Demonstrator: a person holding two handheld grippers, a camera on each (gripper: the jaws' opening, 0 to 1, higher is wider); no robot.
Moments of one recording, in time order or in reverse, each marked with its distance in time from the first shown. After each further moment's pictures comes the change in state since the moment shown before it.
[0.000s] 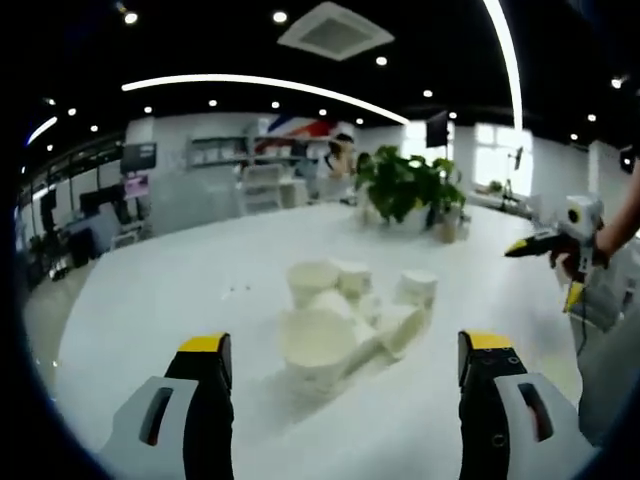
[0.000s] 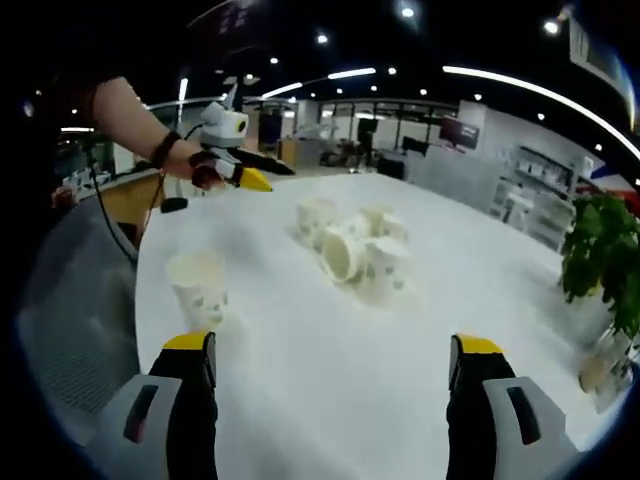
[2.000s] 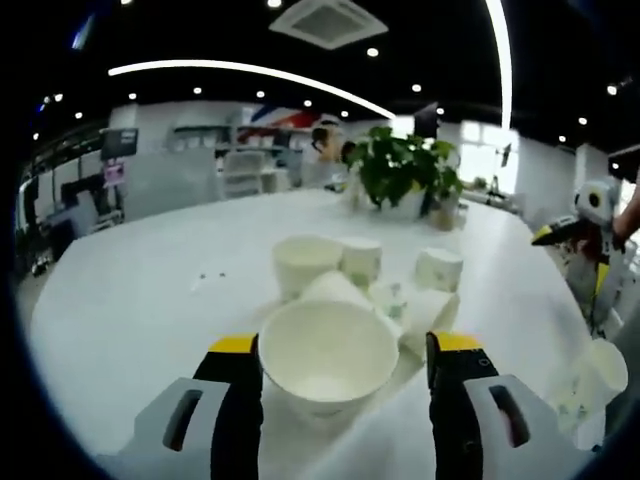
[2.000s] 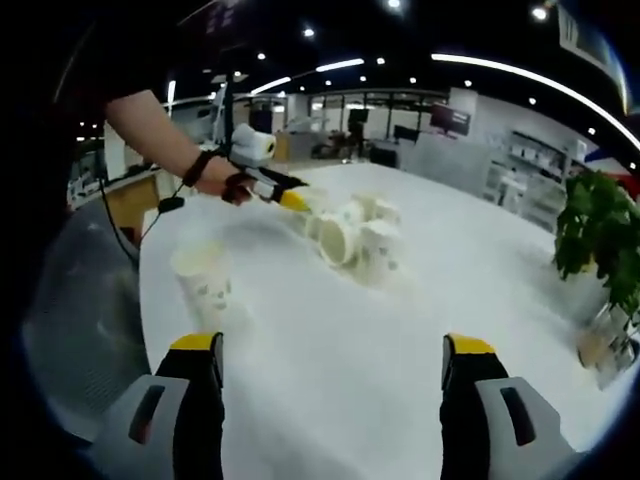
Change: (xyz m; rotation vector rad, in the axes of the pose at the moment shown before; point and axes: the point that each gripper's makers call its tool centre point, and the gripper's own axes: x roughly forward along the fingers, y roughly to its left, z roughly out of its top) left arm 0.077 -0.009 -0.037 -0.009 0.036 -0.095; right arm -0.028 -0.009 -0.032 0.056 0.035 -0.024
